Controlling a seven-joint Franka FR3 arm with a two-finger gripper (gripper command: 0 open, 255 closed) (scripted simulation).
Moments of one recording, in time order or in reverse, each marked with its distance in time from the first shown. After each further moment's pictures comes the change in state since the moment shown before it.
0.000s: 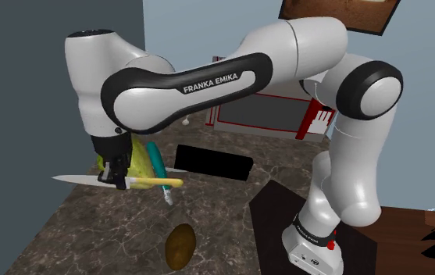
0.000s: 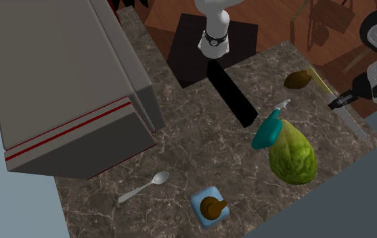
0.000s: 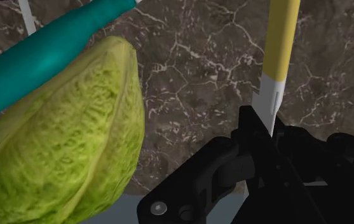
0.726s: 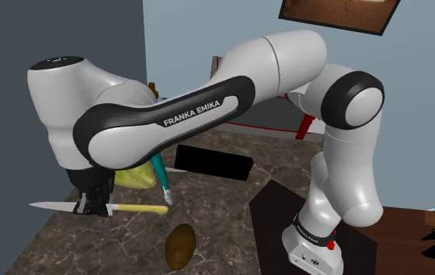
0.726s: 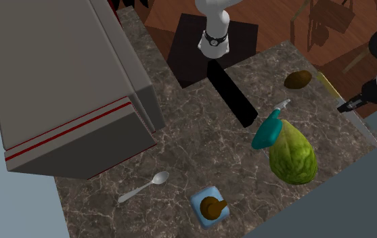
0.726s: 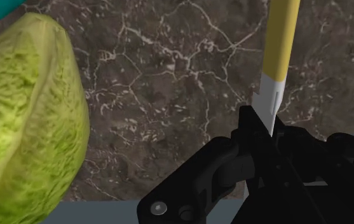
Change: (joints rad) arm 0.067 0.128 0.025 0.082 -0.033 0.041 0.099
